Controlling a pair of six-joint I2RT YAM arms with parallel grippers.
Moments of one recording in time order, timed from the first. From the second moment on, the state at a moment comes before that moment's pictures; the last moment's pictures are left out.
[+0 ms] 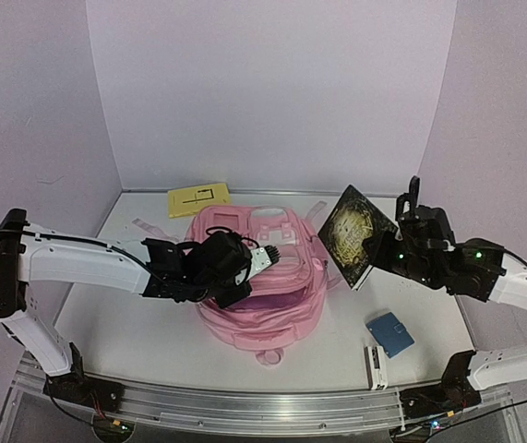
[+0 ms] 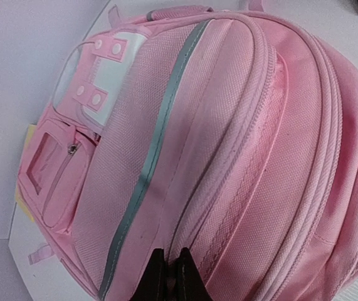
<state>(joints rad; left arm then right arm) -1.16 1.62 1.11 -0.30 -0.47 0.24 0.88 1.01 0.86 -0.45 0.50 0.83</state>
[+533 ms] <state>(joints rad) -1.05 1.76 1.38 -0.21 -0.52 0.32 0.87 0.79 0.86 -0.61 0.19 1.05</state>
